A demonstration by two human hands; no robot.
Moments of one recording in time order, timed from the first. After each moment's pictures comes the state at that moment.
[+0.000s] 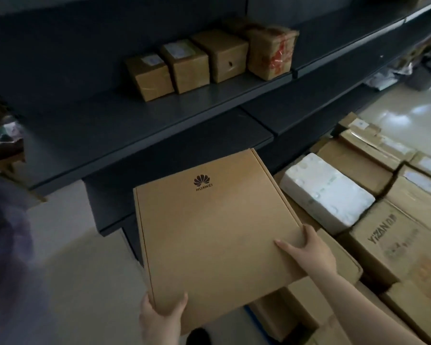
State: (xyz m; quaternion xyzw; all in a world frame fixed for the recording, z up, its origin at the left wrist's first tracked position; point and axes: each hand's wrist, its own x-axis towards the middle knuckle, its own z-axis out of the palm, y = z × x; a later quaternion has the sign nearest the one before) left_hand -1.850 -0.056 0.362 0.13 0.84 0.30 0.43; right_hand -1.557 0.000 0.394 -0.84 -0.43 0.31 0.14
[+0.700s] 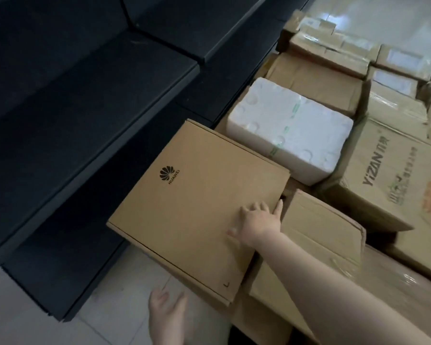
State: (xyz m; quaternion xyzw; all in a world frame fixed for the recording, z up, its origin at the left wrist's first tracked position) left_hand -1.708 0.051 0.144 0.22 0.80 0.20 0.53; right_hand -1.490 0.115 0.142 -0.78 -0.50 0.30 -0.21
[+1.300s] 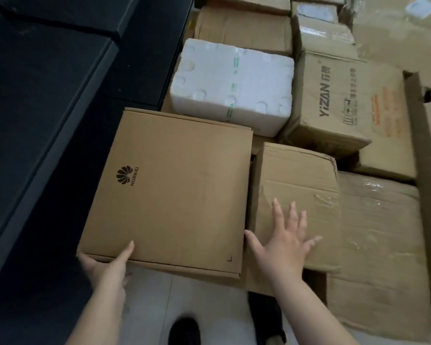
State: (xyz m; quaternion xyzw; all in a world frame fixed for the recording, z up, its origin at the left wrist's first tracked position) left_hand -1.763 0.196 0.096 0.35 0.76 0.19 0.52; right_hand -1.560 -0.003 0.145 -0.96 -0.16 0.22 0.05
